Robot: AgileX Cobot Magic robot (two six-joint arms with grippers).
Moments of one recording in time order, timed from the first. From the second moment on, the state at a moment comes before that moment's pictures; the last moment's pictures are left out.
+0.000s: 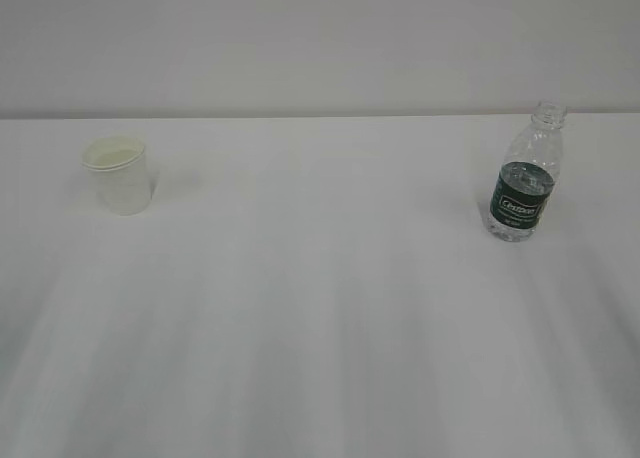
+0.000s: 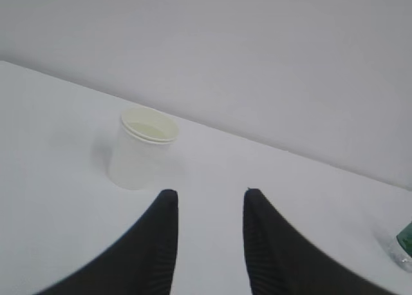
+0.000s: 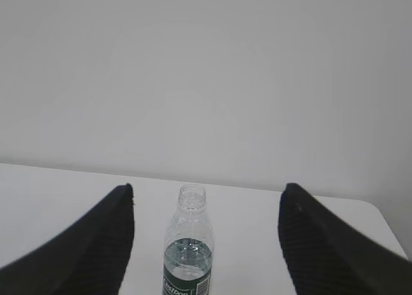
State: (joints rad) left arm 0.40 1.16 0.00 0.73 -1.14 -0.80; right arm 0.04 0.72 -0.37 -0.13 -0.21 -0.02
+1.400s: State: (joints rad) left arm 0.40 0.24 -0.30 0.81 -0.72 -1.23; right arm 0.05 0.70 -0.37 -0.13 -0.18 -0.02
